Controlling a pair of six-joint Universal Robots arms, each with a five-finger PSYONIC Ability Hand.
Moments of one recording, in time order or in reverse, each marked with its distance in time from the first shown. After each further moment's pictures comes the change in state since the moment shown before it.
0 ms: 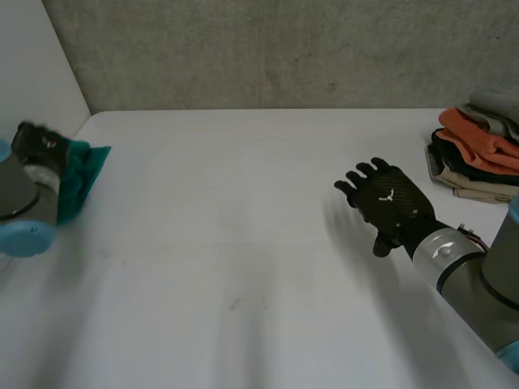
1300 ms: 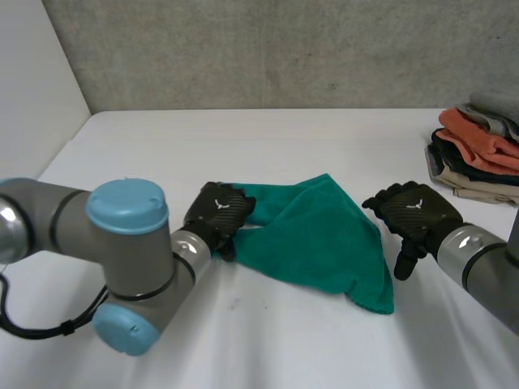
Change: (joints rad) left arm -0.599 0.131 -0.214 -0.196 0.074 -0.571; right arm -0.036 -0.019 -0.096 0.353 0.120 0.123; left_hand -0.576 -0.688 -0.699 -0.712 -0.621; right_hand 0.000 0.000 0.000 0.000 0.000
